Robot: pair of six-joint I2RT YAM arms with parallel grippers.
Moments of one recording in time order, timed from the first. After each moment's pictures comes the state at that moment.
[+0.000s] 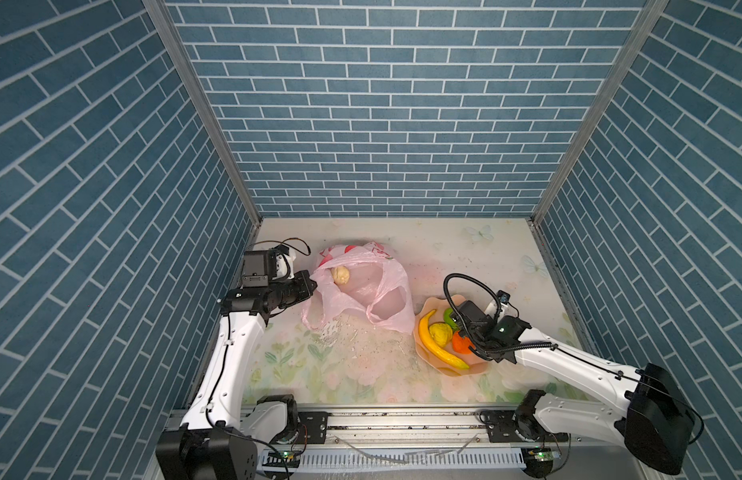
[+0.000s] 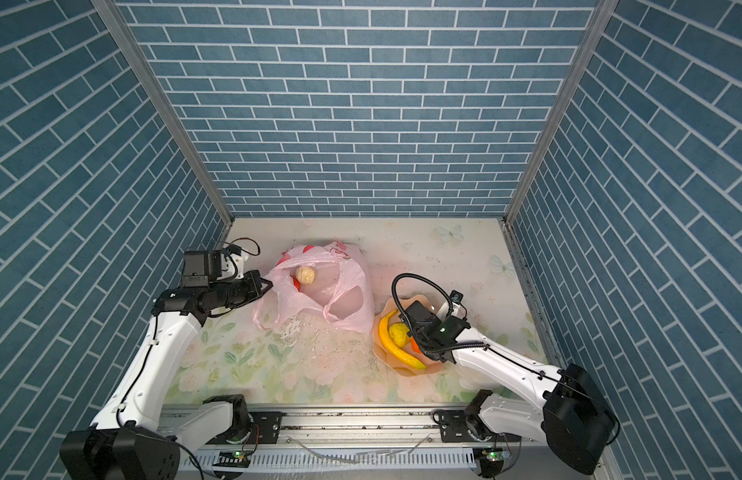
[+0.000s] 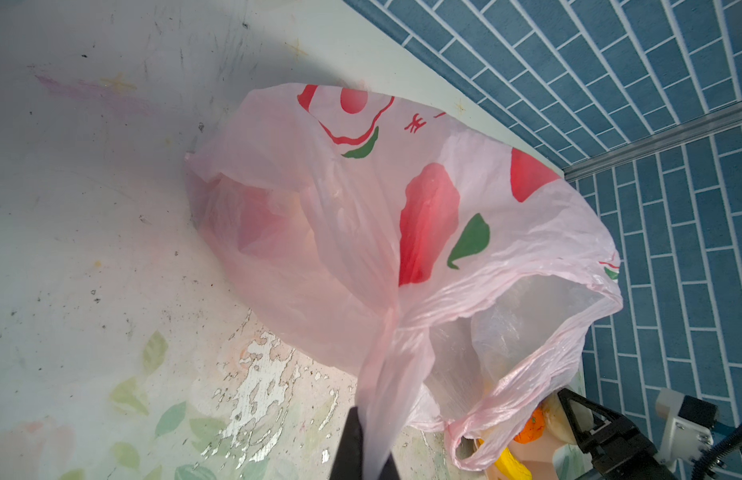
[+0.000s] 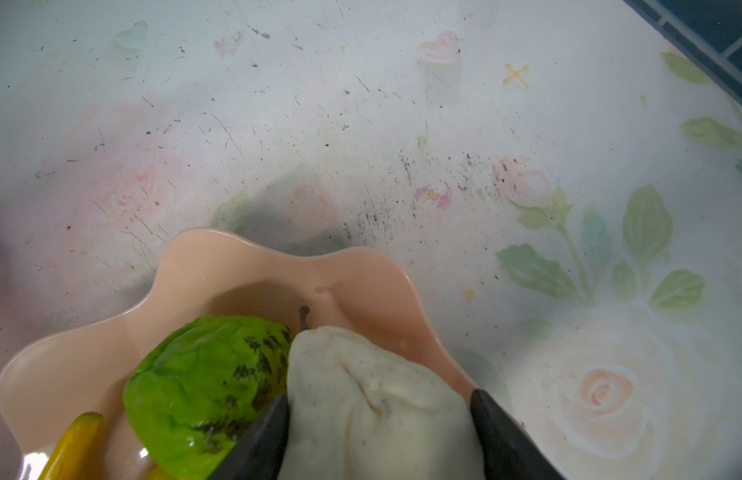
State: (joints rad) left arm 0.04 1.08 1.00 -0.76 0.47 -0.38; right arm 0.83 1.15 0.69 -0.76 0.63 1.19
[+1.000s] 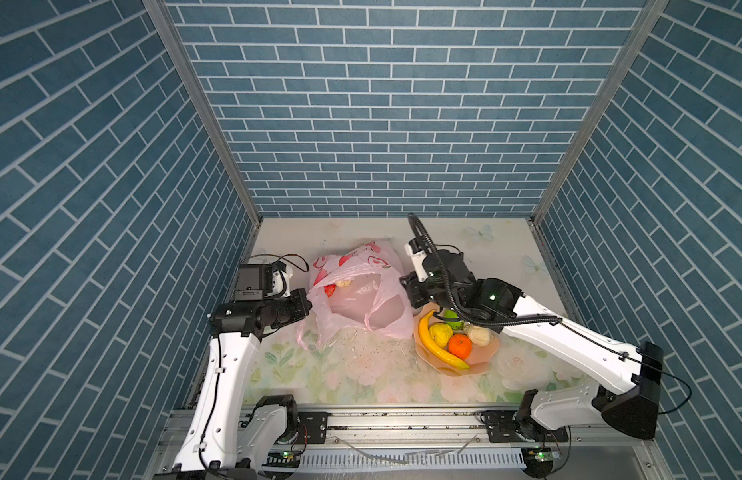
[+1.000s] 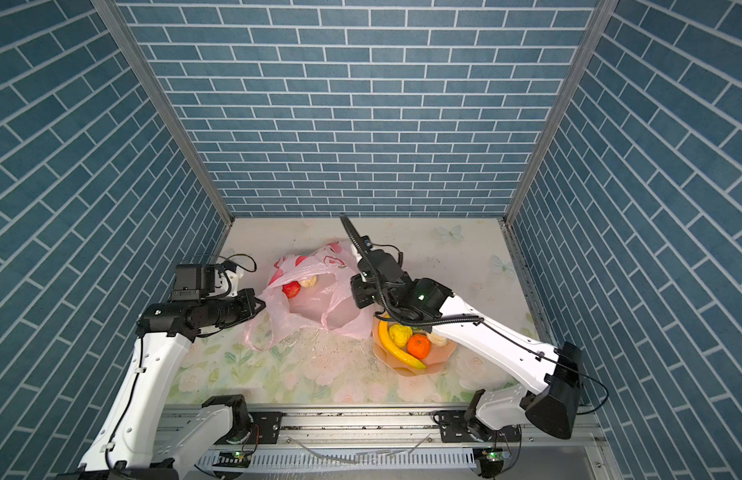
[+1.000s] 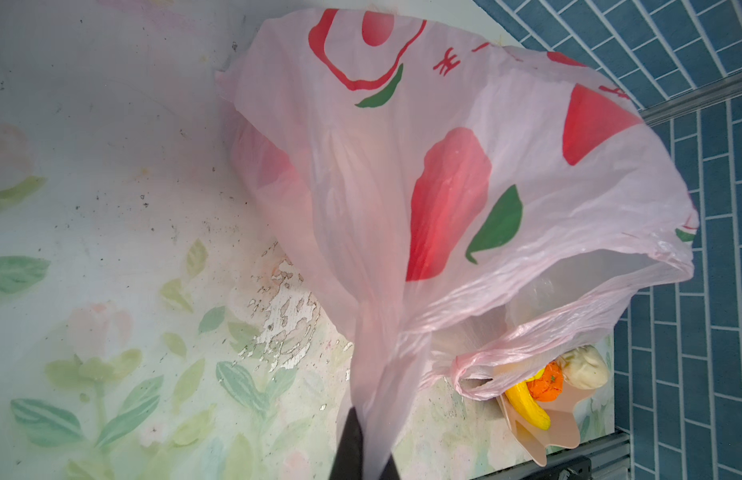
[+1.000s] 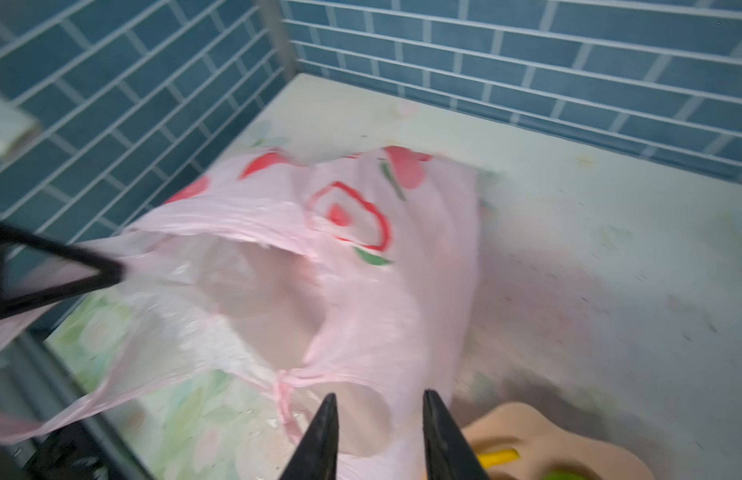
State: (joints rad) left arm 0.04 0.94 0.99 -1.01 0.42 -0.34; right arm 1.06 1.42 1.36 -0.54 0.16 0.28
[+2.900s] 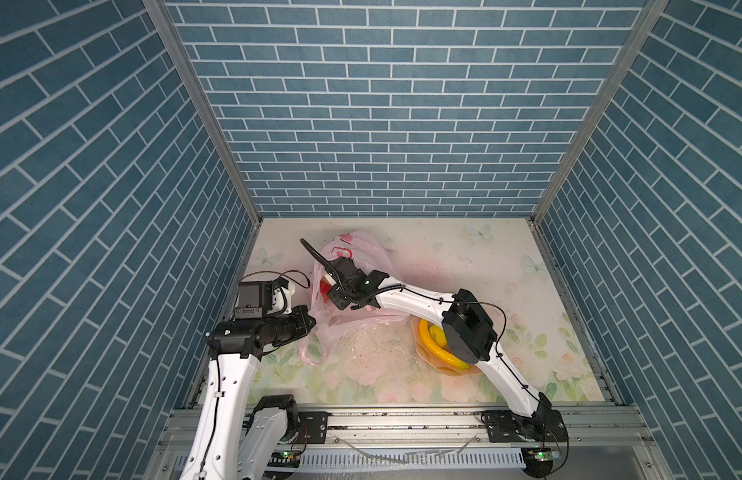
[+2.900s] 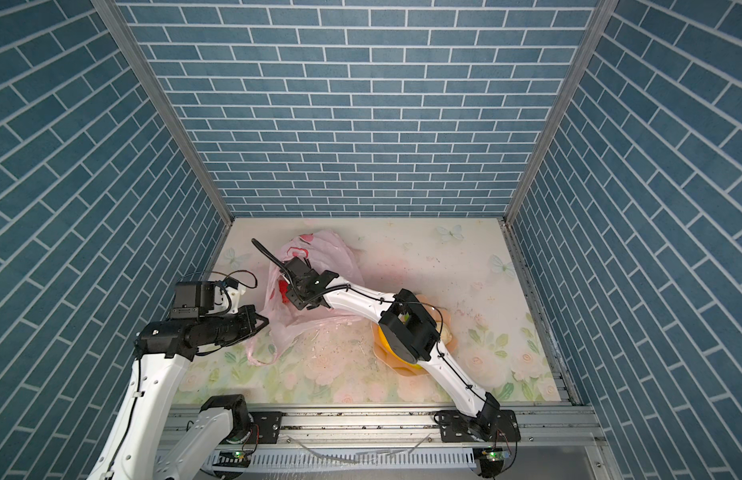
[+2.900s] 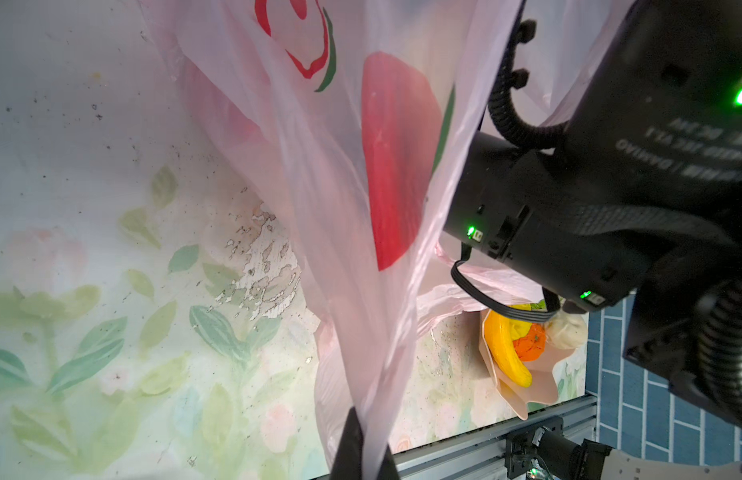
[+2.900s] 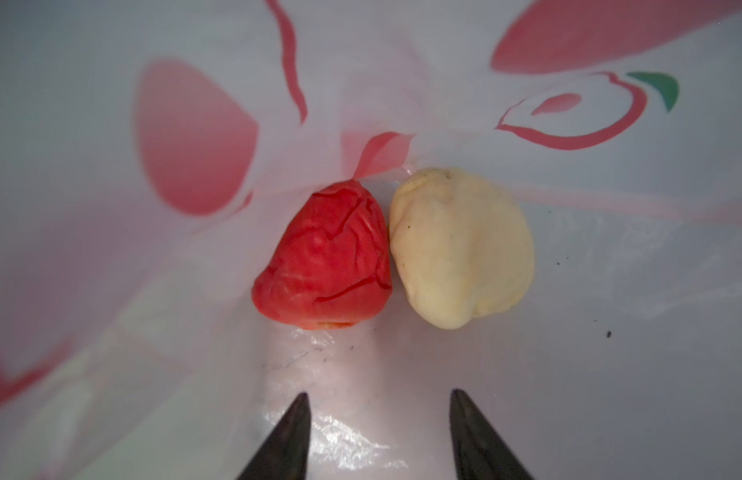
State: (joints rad) left arm 0.04 0.82 0.89 -1.08 0.49 -0.35; right arm 1.07 2.41 2.07 -0.48 0.10 0.09
